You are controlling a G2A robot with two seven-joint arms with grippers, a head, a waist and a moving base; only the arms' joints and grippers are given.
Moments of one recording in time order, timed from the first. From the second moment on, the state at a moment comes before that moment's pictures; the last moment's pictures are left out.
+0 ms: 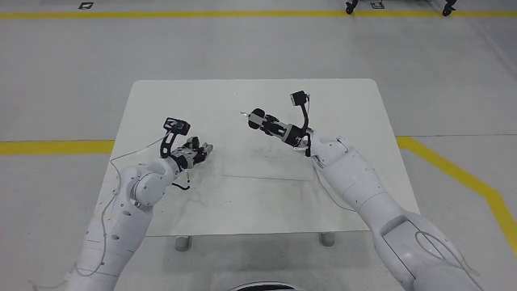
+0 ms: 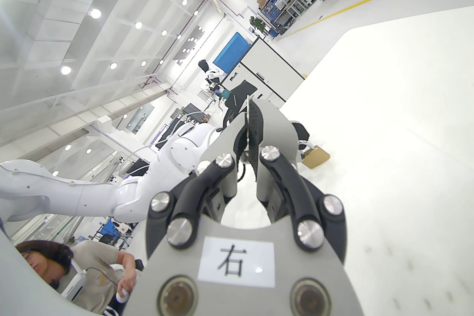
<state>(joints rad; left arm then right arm) 1.32 -1.13 -1.27 -1.44 0.88 -0.25 -0.55 -0.87 -1.44 0.92 -0.68 0.08 -0.97 0.52</state>
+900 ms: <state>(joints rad) 1.20 -1.16 -1.37 -1.26 -0.11 0.01 -0.99 -0.87 -1.44 0.92 -0.68 0.08 -0.97 0.52</state>
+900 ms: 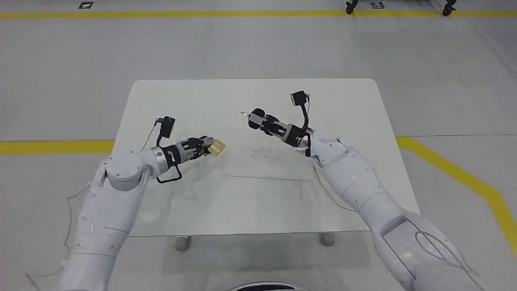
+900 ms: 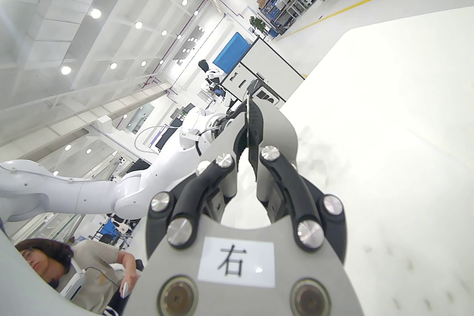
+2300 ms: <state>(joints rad) 0.84 -1.29 -1.07 -0.80 -0.65 0.21 -1.05 -1.18 -1.29 1.23 -1.28 0.01 -0.29 0.66</state>
